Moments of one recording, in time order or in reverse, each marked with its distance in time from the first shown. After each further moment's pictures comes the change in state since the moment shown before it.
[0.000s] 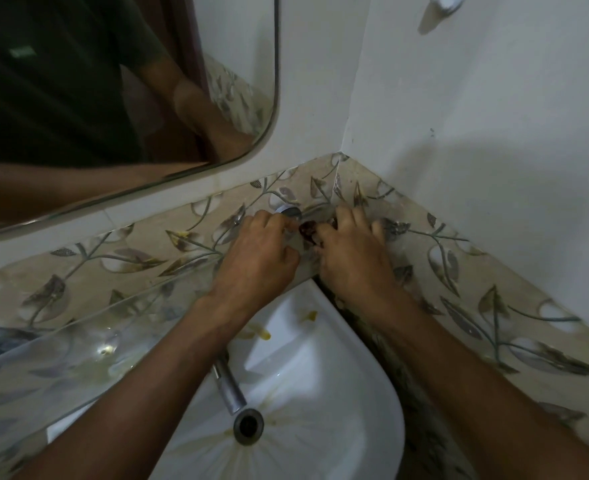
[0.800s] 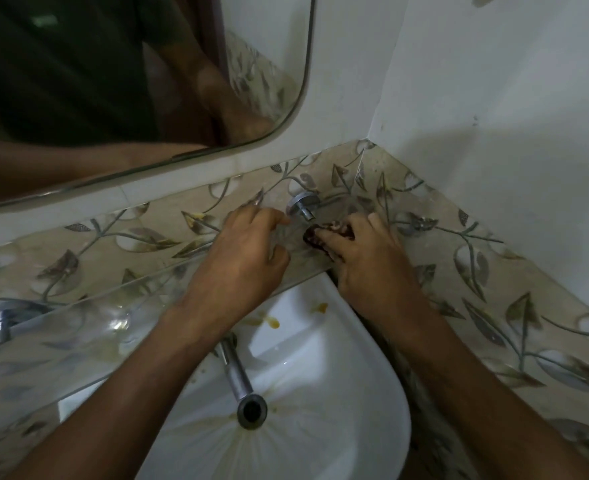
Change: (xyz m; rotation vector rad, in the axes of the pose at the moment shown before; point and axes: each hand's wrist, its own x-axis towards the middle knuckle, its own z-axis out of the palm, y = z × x) left_hand -0.030 -0.017 -0.028 0.007 0.047 -0.006; right_hand -0.020 0.002 0.000 0.147 0.038 -0.152
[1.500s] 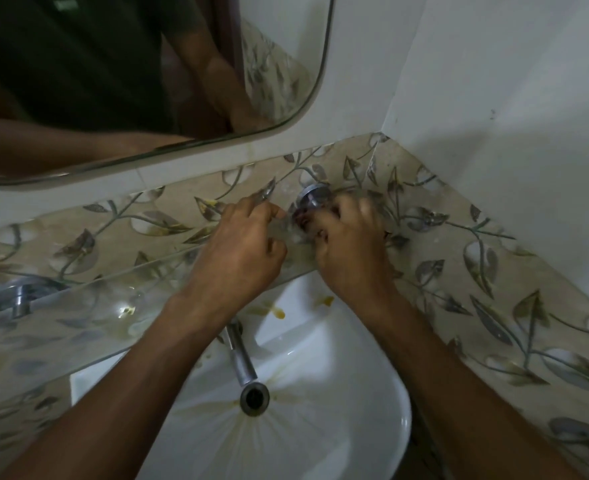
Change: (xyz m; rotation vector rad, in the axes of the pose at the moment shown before) left_hand -0.006 -0.007 -0.002 0.068 -0.012 -0.111; right_hand 0.016 -0.032 0.019 0.041 0.073 0.075
